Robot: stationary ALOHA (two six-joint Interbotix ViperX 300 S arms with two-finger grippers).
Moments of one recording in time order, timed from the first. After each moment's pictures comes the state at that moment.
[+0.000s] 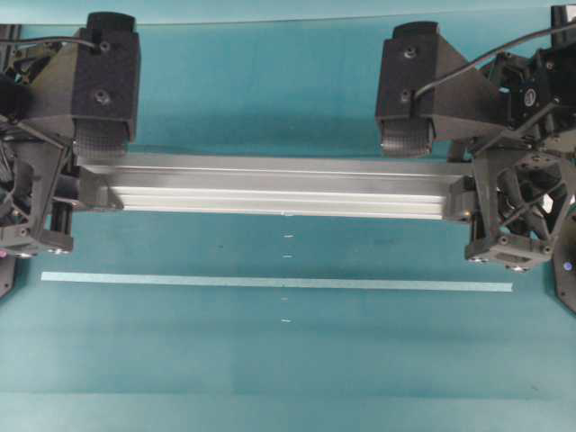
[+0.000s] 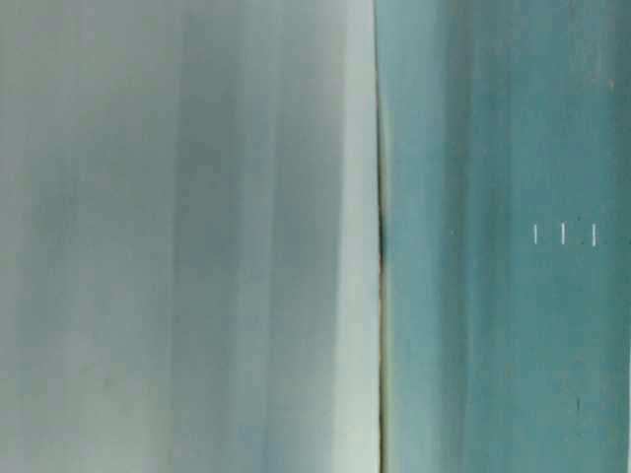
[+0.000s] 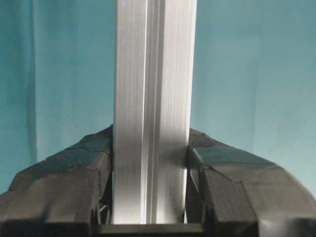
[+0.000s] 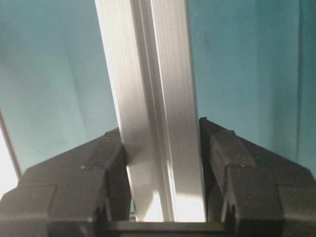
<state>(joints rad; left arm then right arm) -0.01 -0.36 0.01 0.03 1.45 -0.06 -0.01 -0.22 -0.11 0.07 1.65 0.15</state>
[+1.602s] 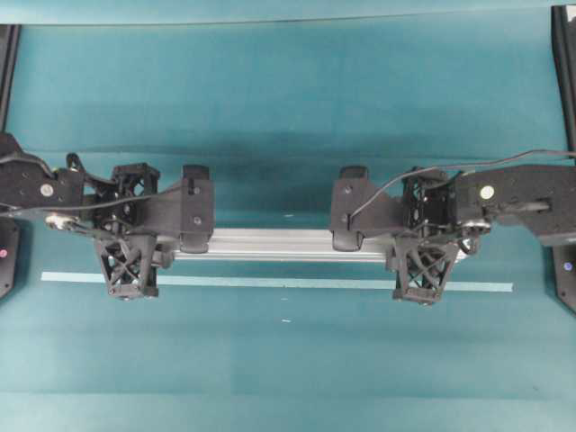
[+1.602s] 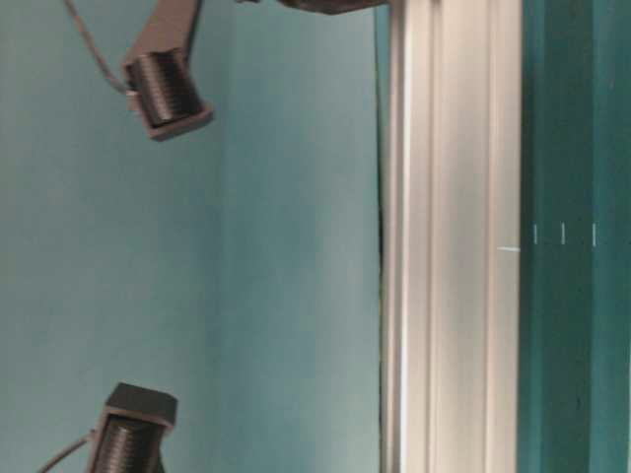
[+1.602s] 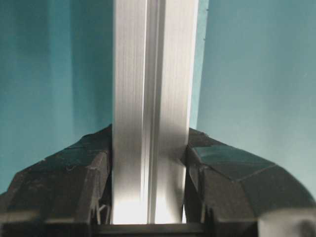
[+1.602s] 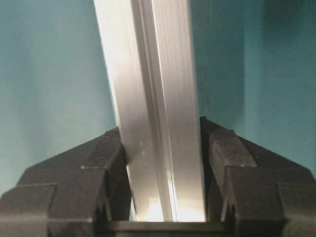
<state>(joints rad) 0.01 -0.18 0.73 0.03 0.64 -0.07 -0.01 -0.06 0.64 0.01 0.80 0.11</state>
